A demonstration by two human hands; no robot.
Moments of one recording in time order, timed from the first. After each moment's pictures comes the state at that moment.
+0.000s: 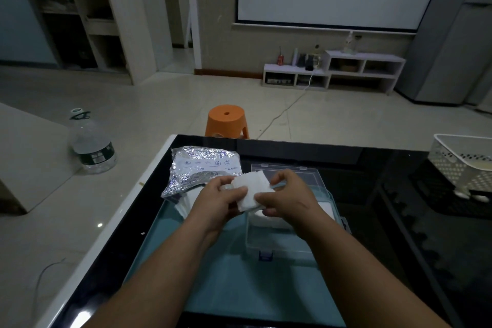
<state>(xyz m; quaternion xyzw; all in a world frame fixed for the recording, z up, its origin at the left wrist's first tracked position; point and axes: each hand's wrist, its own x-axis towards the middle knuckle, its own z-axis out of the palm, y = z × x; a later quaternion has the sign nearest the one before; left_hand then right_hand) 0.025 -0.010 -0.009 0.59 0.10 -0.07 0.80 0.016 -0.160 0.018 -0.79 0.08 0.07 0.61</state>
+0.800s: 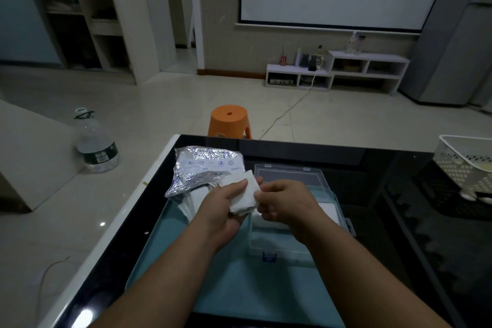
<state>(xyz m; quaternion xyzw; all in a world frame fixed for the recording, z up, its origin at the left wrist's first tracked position) 0.017 -0.014 -0.004 0.40 0.10 -0.14 0.90 0.004 -0.149 0.030 -0.75 0.07 0.12 0.64</state>
